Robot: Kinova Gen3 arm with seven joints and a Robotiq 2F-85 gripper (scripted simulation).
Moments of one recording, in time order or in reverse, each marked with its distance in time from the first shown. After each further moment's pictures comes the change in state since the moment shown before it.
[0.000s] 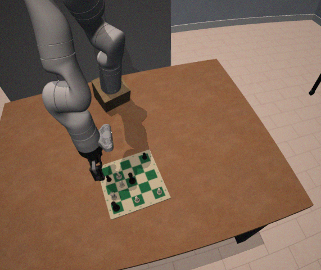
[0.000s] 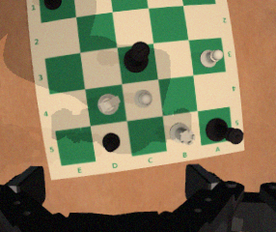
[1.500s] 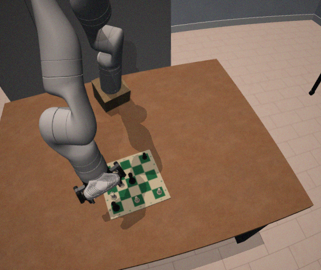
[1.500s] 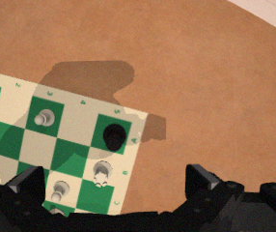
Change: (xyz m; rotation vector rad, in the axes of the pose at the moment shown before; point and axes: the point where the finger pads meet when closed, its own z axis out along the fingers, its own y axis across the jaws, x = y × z) arm 0.010 0.101 -0.014 -0.002 0.002 1.173
